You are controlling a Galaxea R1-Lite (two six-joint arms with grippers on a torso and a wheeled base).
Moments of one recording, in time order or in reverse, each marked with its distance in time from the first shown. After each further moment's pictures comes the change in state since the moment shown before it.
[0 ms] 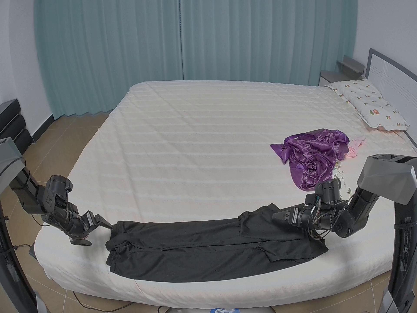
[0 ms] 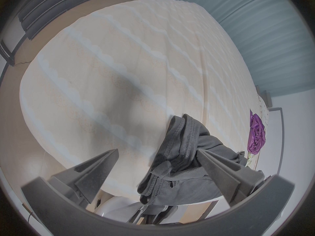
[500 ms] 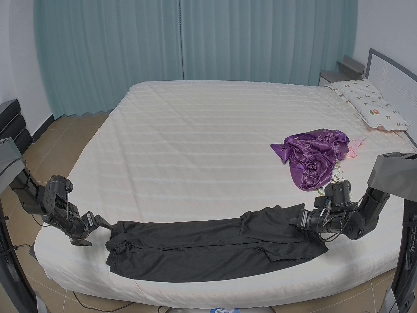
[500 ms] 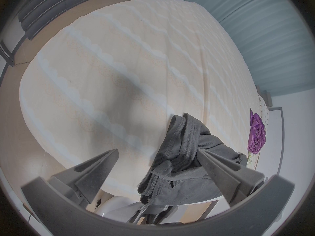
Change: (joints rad) left arm 0.001 0.004 0.001 0.000 0.000 0.003; right arm -0.041 -0.096 0.136 -0.011 0.010 -0.004
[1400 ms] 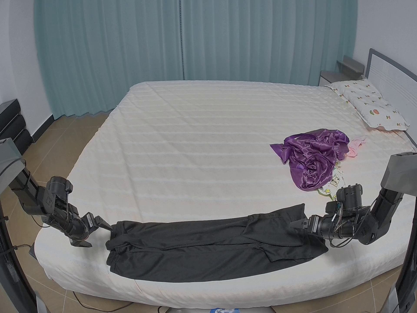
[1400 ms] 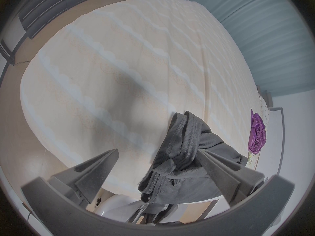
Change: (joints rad) left arm -0.004 -0.009 0.012 0.001 0.001 -0.012; right arm -0.014 -0.108 0.143 -0.001 -0.028 0.067
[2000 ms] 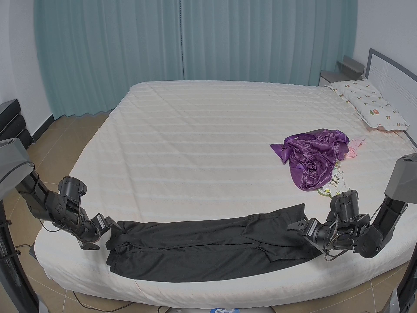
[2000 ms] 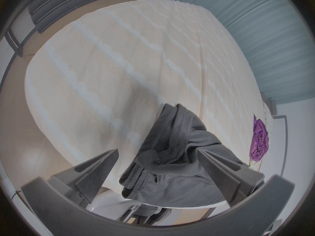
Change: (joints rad) left arm -0.143 -0.022 0.063 -0.080 0.121 -0.186; right arm 0.152 -0.098 0.108 -0.001 -0.206 0.366
